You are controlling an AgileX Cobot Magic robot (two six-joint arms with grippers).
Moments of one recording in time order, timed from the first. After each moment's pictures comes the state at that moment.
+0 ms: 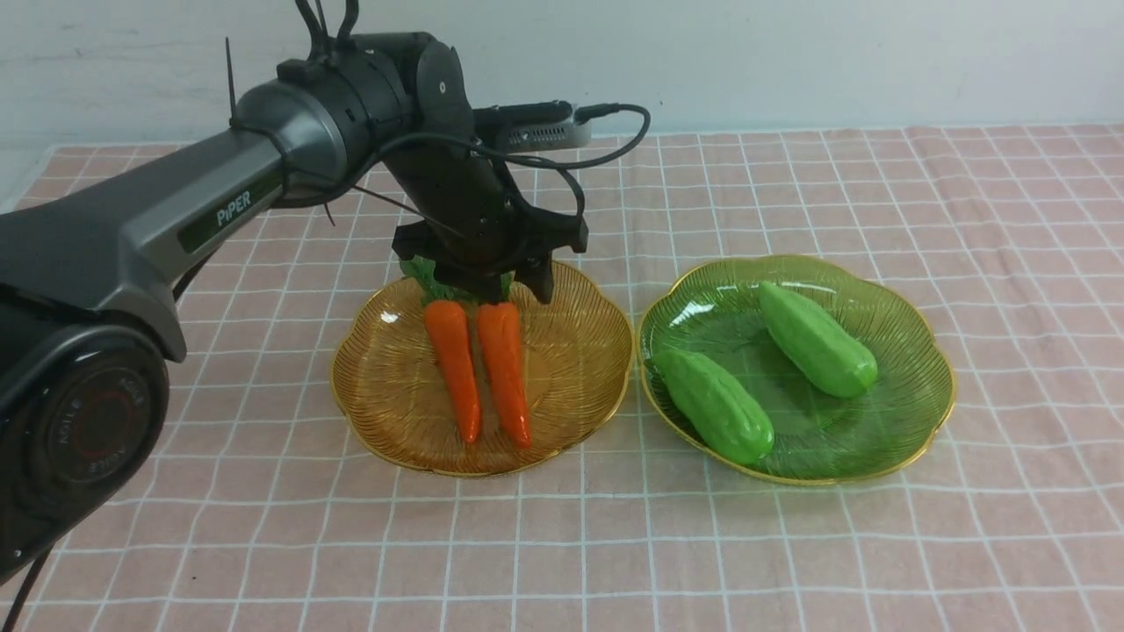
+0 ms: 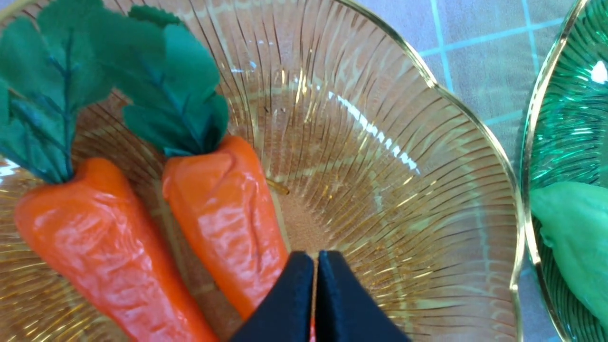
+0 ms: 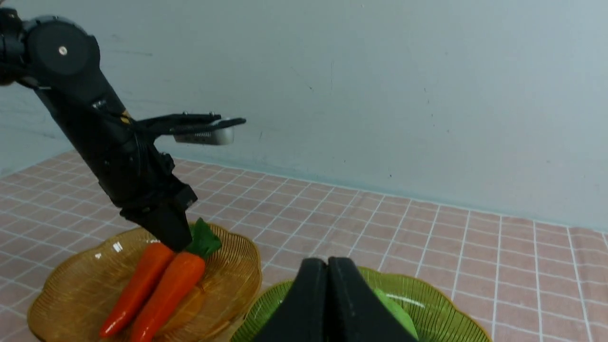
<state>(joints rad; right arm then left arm) 0.37 0.60 -0.34 -0.08 -0.01 0.10 -0.36 2.19 -1.94 -0.22 1.02 -0.09</state>
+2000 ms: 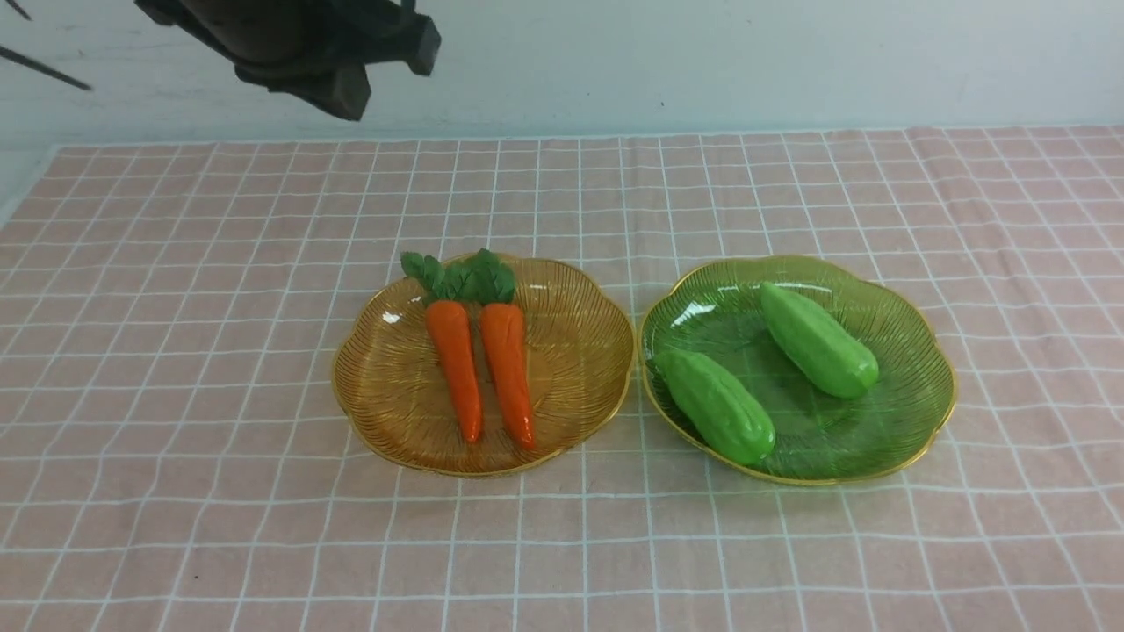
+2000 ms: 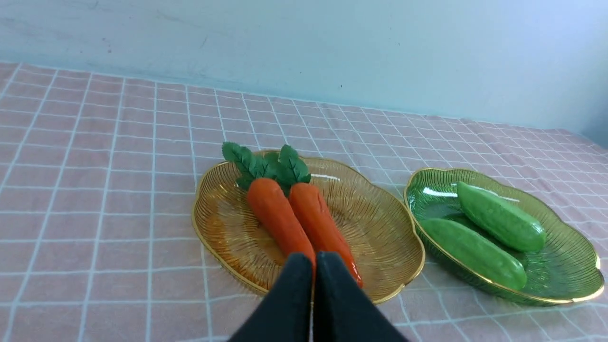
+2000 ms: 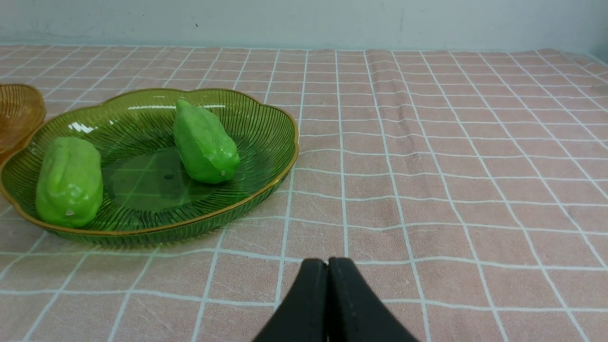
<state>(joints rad) 0.03 -0.01 0.03 -0.08 0.38 0.10 -0.36 0.29 -0.26 0.08 0.22 -0.41</state>
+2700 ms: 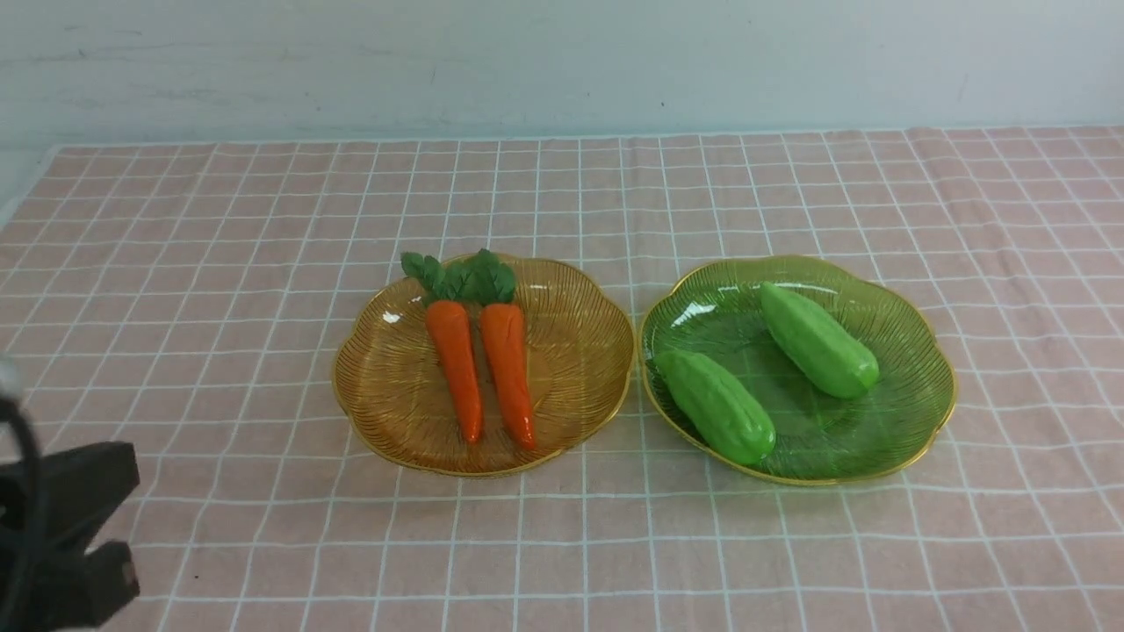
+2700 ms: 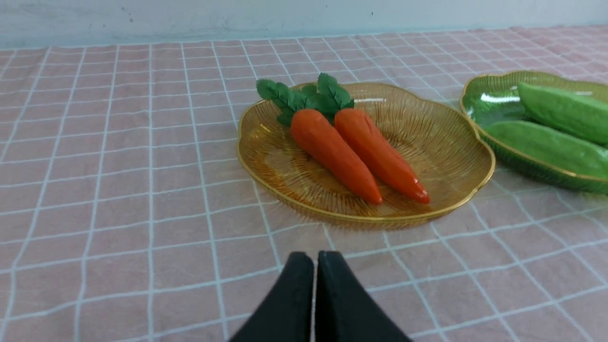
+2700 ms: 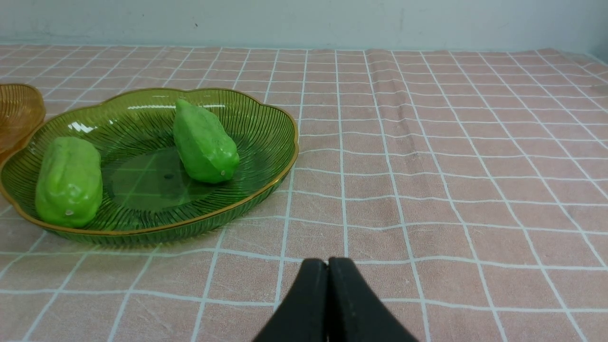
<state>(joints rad) 0.03 -0.01 0.03 -0.08 0.38 0.10 -0.35 0.21 -0.09 0.18 0.21 -0.32</state>
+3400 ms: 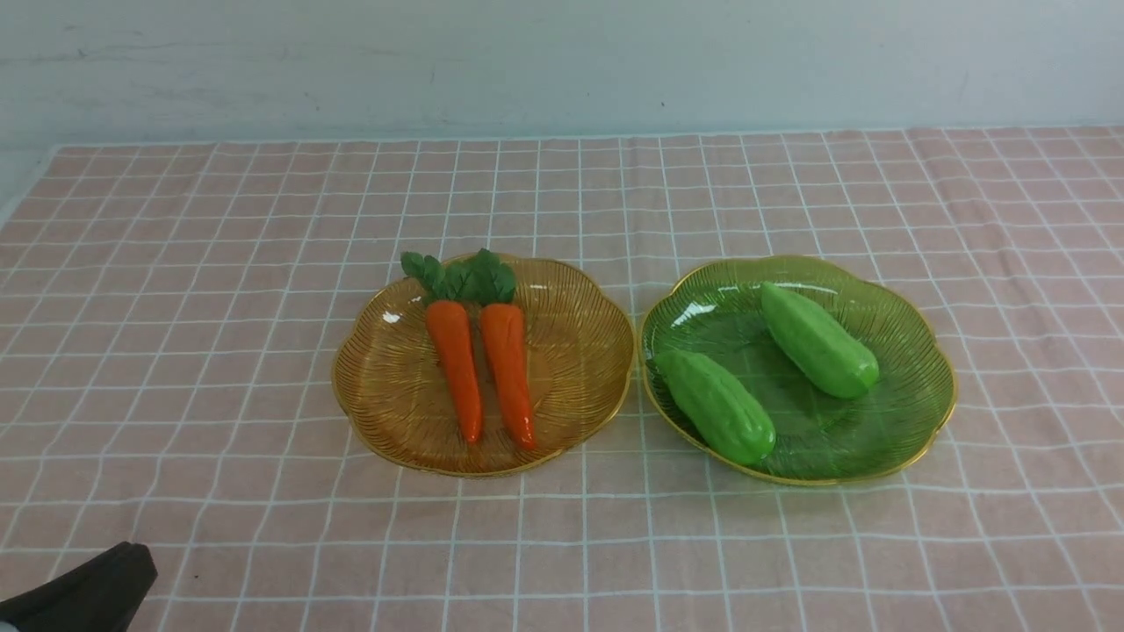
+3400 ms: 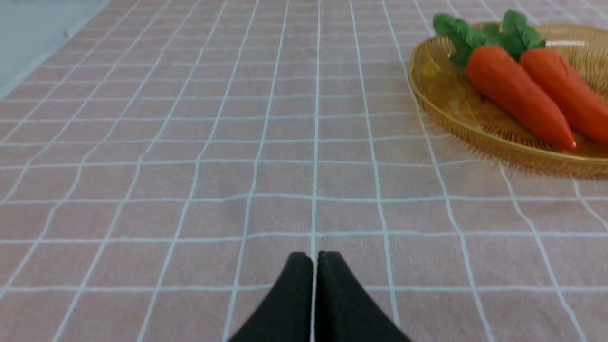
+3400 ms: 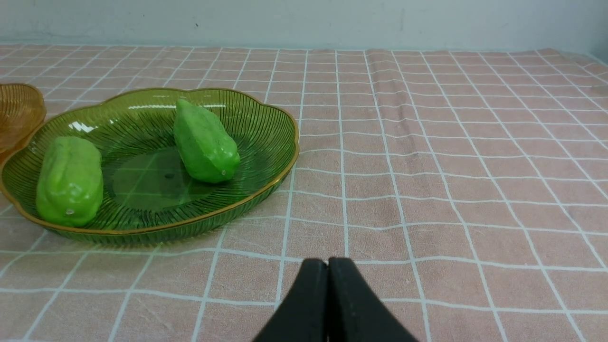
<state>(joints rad) 0.03 -0.01 0.03 -0.08 0.38 0.10 -0.02 -0.01 0.03 0.07 0.37 -0.11</state>
